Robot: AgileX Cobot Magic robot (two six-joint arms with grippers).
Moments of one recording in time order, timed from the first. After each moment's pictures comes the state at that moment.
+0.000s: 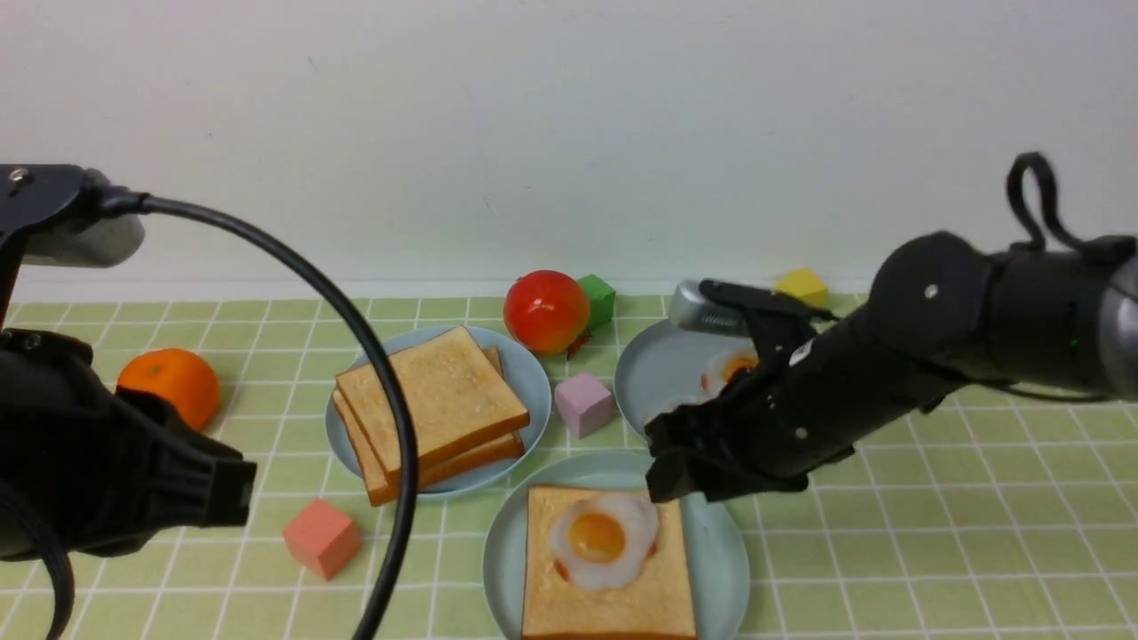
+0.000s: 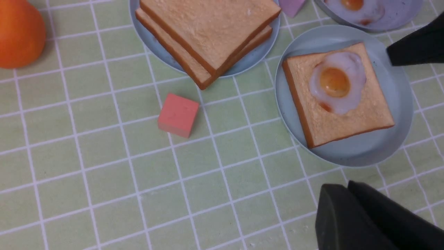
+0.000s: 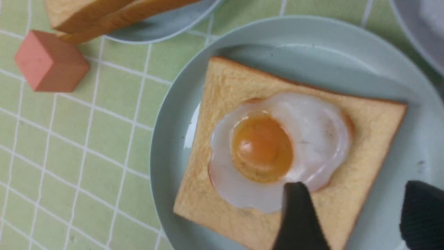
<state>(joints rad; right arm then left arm) 0.44 1.73 -1.16 0.59 0.64 -0.24 -0.55 0.91 -0.94 0.06 0.90 -0.35</state>
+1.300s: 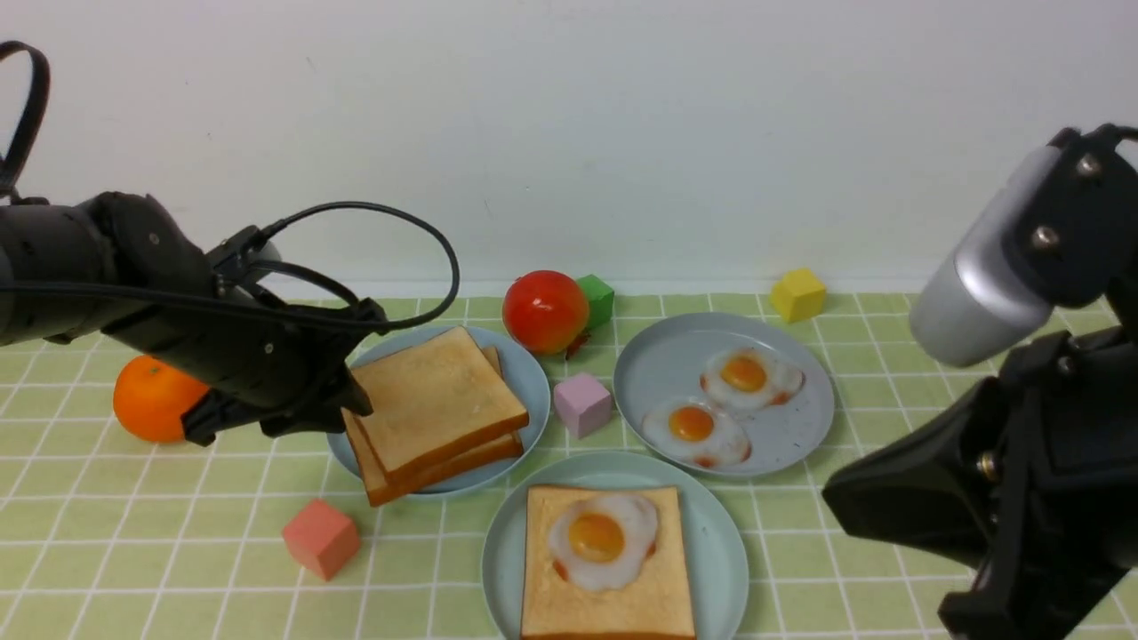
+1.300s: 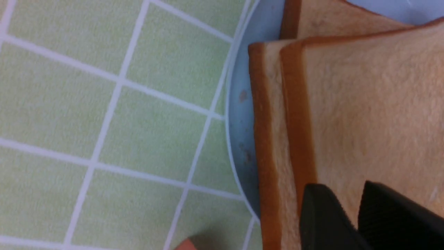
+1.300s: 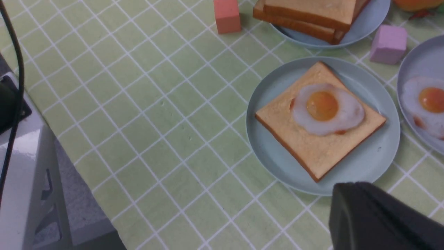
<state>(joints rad) 0.72 1.02 -1.04 0.25 0.89 -0.24 -0.12 1.78 -1.14 -0.47 0.51 -0.23</state>
